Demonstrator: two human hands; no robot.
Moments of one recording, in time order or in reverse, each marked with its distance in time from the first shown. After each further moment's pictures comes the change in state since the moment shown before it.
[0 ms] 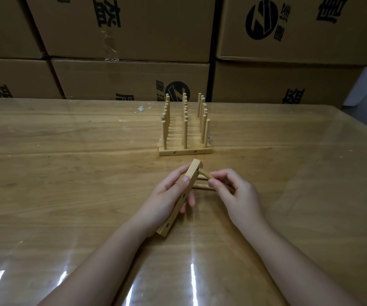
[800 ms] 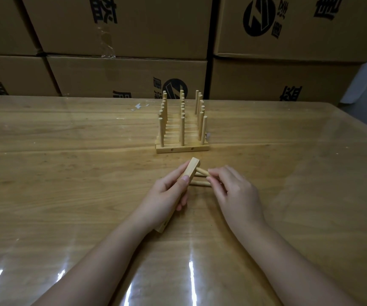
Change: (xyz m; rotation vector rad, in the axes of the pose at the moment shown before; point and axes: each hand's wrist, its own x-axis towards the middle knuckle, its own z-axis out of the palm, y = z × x) left_hand -0.001 0.001 0.006 0.115 0.026 0.022; right_hand -0.006 -0.017 -0.004 -0.483 0.095 -0.264
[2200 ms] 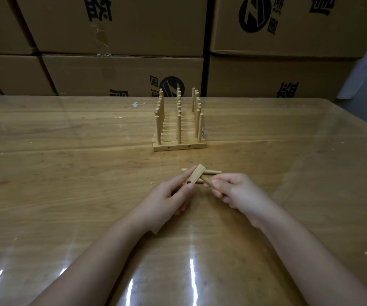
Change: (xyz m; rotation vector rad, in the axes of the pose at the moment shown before) left_hand -0.001 -0.004 -0.005 0.342 -0.155 0.039; right_hand 0.012 0.014 -0.020 0.691 -0.620 0.759
